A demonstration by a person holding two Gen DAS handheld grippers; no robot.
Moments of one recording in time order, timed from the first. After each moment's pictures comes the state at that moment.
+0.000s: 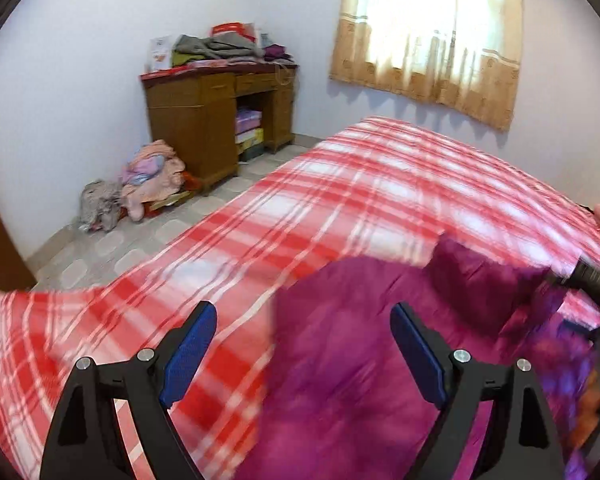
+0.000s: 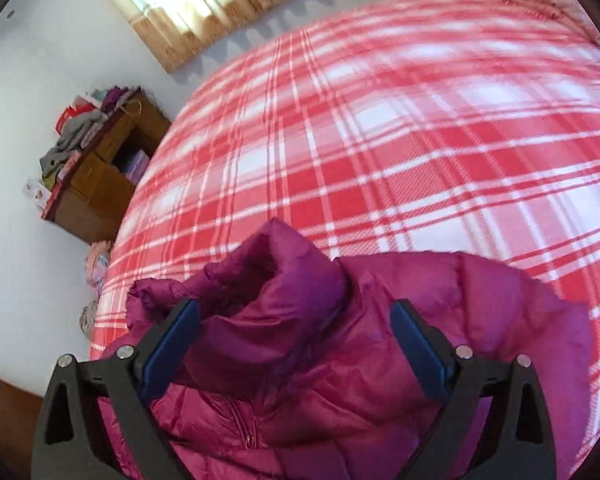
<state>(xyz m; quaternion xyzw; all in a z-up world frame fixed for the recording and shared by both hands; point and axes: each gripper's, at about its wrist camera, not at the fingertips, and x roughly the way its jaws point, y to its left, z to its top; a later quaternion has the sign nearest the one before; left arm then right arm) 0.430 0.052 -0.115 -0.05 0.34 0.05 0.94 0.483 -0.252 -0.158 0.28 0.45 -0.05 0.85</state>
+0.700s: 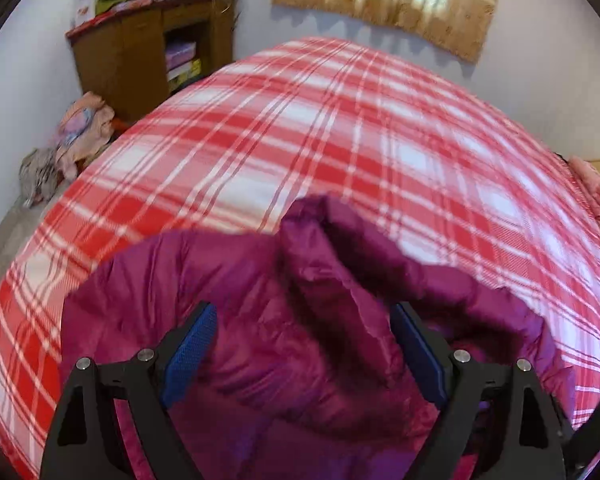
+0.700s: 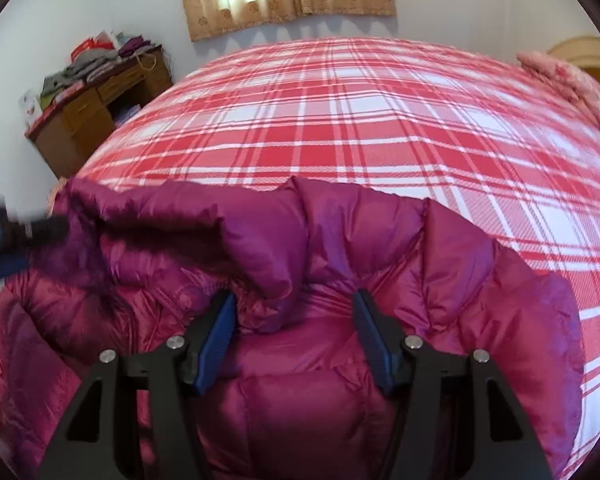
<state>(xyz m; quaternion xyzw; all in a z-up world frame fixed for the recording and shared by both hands) 0.511 -0.048 -0.156 -0.06 0.47 -0.03 0.88 0.424 -0.239 -0.190 0.12 0.41 -0.05 0.90</state>
